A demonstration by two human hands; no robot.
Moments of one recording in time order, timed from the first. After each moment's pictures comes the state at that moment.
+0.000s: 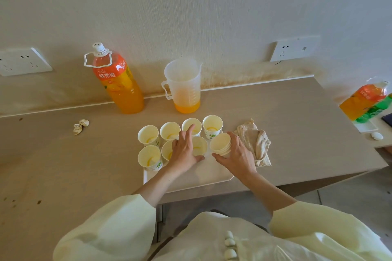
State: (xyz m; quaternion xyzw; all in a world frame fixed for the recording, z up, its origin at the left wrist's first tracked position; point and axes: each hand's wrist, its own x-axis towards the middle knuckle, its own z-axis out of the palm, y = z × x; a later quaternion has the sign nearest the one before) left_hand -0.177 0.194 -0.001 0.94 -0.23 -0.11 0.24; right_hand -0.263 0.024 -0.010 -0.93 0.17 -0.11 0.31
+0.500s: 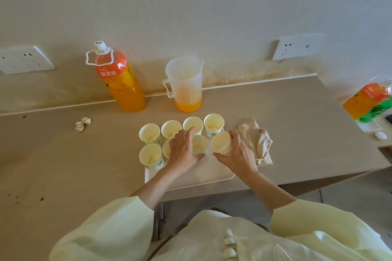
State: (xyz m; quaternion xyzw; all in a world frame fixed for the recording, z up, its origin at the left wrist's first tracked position) left_hand -0.178 0.202 -0.008 0.95 -0.23 -0.05 0.21; right_hand -0.261 0.022 -0.014 -0.93 0.16 -0.11 0.30
